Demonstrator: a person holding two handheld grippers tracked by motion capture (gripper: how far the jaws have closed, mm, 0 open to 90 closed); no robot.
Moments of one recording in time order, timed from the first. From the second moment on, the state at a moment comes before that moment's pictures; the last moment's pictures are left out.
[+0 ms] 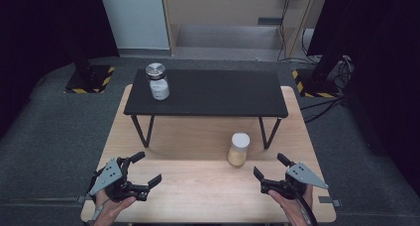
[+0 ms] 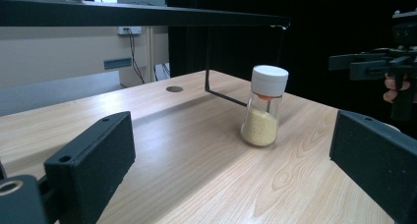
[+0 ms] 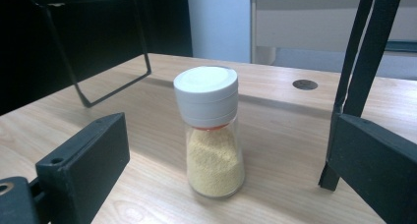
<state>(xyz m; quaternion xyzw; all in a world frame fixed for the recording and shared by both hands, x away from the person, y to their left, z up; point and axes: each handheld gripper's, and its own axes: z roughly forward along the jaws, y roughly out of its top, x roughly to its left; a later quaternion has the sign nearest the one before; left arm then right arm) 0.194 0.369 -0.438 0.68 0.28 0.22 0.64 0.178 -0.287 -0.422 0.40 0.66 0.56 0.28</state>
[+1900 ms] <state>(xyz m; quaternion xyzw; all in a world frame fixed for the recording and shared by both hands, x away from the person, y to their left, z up) 0.194 0.368 -0.437 0.69 0.28 0.22 0.63 0.266 -0.234 -0.441 0.36 0.71 0.54 0.29</state>
